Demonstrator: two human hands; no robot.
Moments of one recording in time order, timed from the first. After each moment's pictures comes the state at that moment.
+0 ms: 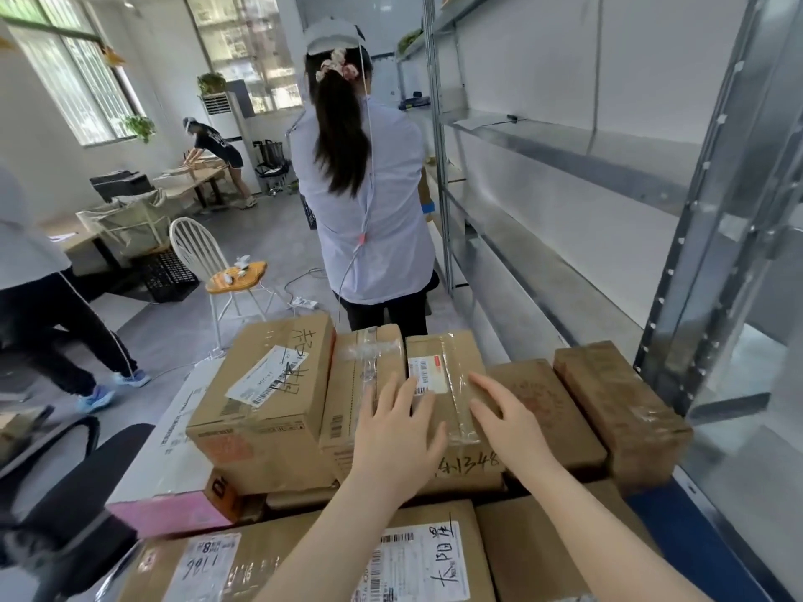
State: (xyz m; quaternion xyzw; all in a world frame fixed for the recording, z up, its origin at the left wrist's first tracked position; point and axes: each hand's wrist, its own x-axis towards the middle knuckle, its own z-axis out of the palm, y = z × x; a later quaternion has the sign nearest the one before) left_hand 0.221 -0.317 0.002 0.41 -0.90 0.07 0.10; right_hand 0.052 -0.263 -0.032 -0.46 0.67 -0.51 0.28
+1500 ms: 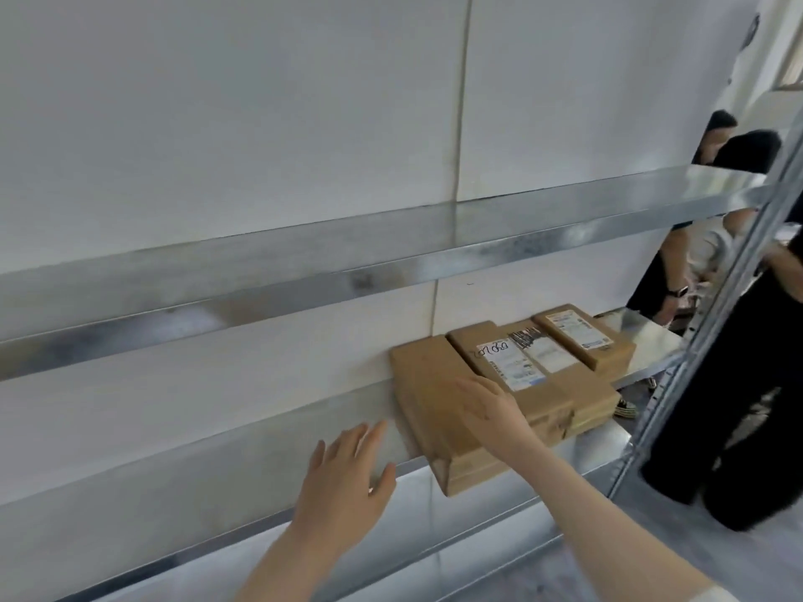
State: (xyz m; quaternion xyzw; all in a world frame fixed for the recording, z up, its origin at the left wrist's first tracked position) left_hand 0.148 0.486 -0.034 -0.40 -0.91 -0.15 0.02; right_hand 0.230 0.723 -0.036 0.22 0.90 -0.34 -0.17
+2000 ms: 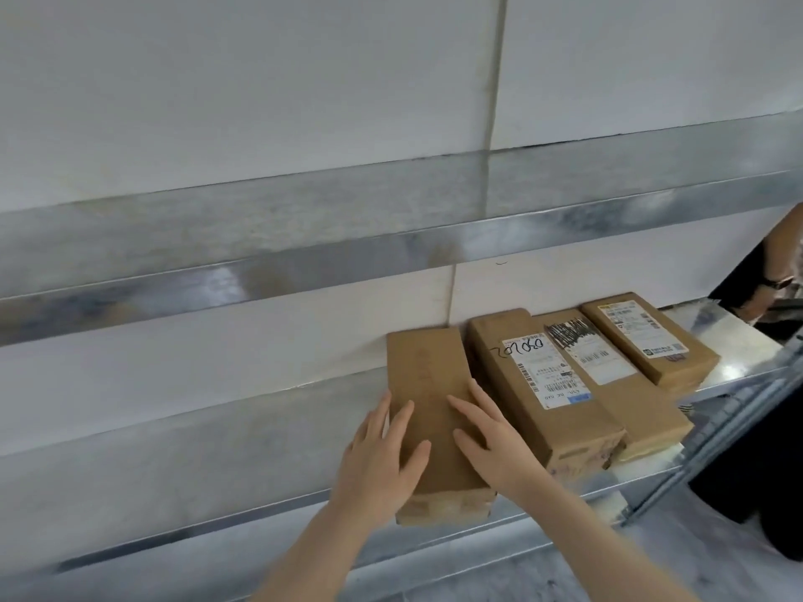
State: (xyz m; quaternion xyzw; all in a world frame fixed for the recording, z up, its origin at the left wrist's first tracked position) left_hand 0.108 0.592 -0.106 -0.30 -0.93 -0.20 -0.09; right_hand 0.192 0.768 -0.109 0.15 0.89 -0.43 -0.07
